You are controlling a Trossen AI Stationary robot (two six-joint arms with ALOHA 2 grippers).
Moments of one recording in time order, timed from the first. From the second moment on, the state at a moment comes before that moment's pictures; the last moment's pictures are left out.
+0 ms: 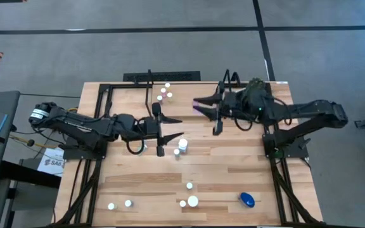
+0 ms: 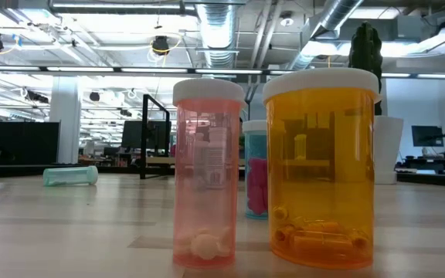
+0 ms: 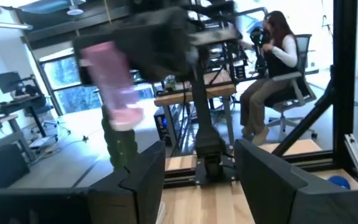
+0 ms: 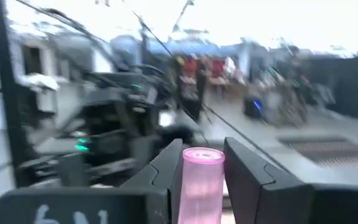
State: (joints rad) left arm -0.18 1.28 0.96 0.40 -0.28 0.22; right arm 0.01 1.21 1.08 0.34 0.12 -0.05
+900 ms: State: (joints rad) left arm -0.07 1.28 0.96 0.39 -0.29 0.16; right arm 0.03 1.28 0.99 0.63 0.00 -0.03
